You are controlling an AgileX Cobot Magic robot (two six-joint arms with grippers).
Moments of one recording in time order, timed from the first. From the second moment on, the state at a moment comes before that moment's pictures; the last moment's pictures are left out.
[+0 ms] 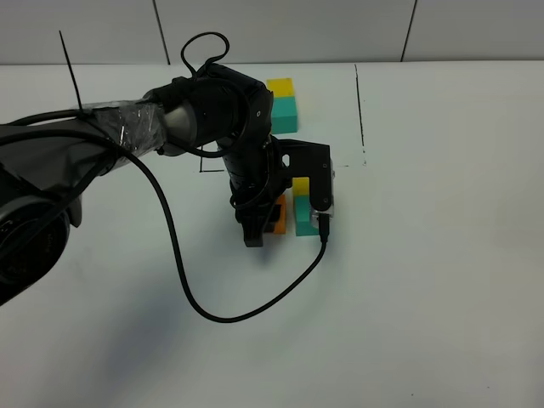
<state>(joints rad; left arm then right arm) -0.62 2.26 -1.67 -0.08 0.83 1.02 0.04 0.01 -0.50 0.02 1.07 -0.03</state>
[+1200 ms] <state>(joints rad) -0.62 2.26 -1.67 -0.10 0.83 1.02 0.04 0.01 -0.50 0.02 1.07 -0.03</state>
